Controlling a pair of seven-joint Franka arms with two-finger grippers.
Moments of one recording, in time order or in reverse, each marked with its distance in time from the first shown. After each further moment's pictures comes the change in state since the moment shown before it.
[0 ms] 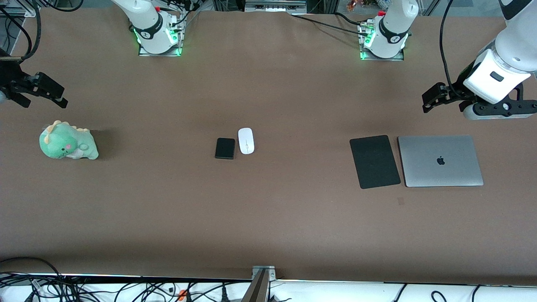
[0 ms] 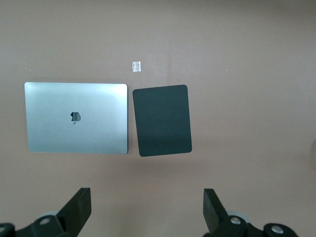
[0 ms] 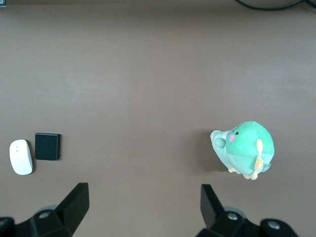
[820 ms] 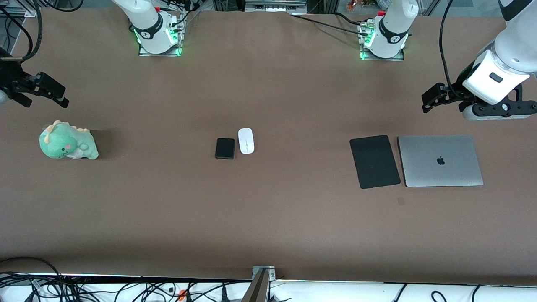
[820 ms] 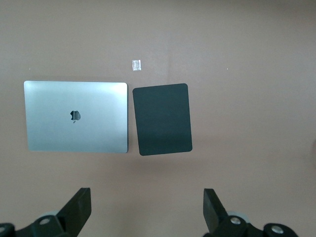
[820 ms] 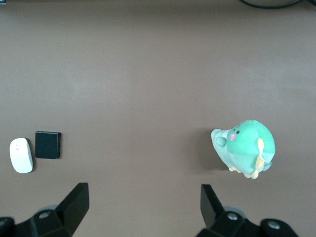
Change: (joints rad) left arm 0.000 0.006 -0.001 0.000 0.000 -0.004 0.000; right arm 0.000 0.000 0.003 0.000 0.000 -0.004 0.000
